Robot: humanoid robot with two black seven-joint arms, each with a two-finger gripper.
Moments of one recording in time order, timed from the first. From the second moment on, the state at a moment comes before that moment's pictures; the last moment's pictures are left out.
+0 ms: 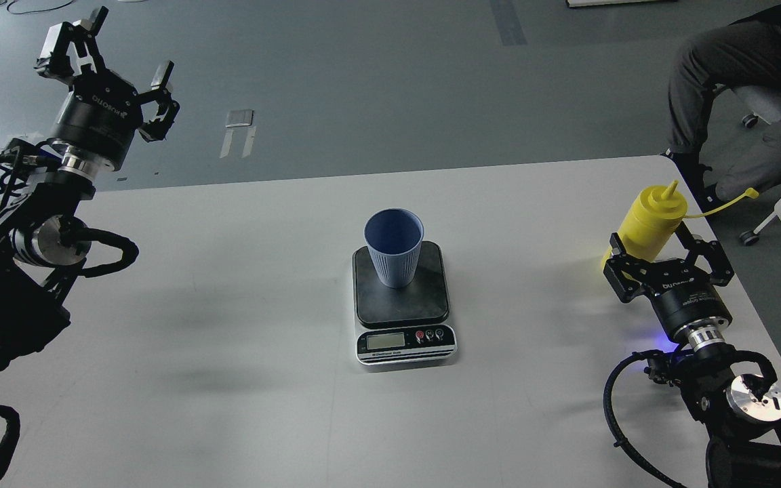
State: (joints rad) left arm -0.81 0.45 -0.82 -0.66 0.18 -0.49 -0.49; right arm 0.13 0.00 1.67 0.92 0.19 0.43 -0.27
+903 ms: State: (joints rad) left arm -0.81 0.45 -0.82 -0.66 0.18 -0.49 -0.49; right arm 0.14 -0.01 1.66 0.90 0.17 0.42 -0.27
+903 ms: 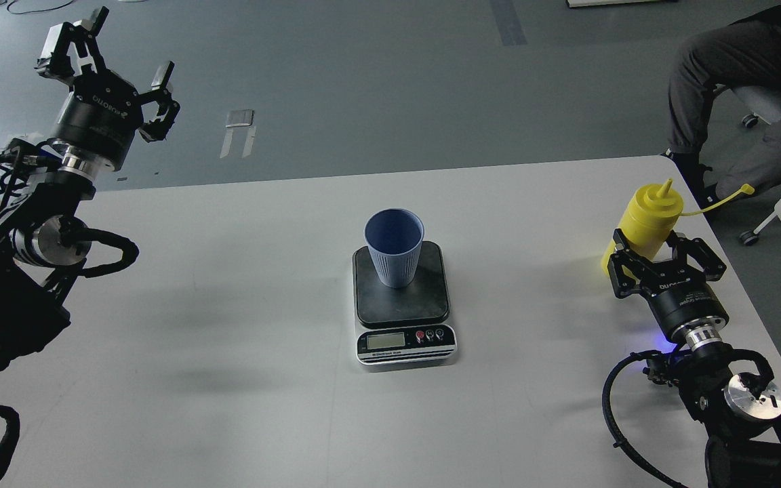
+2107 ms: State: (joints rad) left arm -0.81 0.44 -0.82 -0.66 0.18 -0.49 -0.49; right arm 0.67 -0.17 1.42 1.06 -0.85 0.34 -0.29
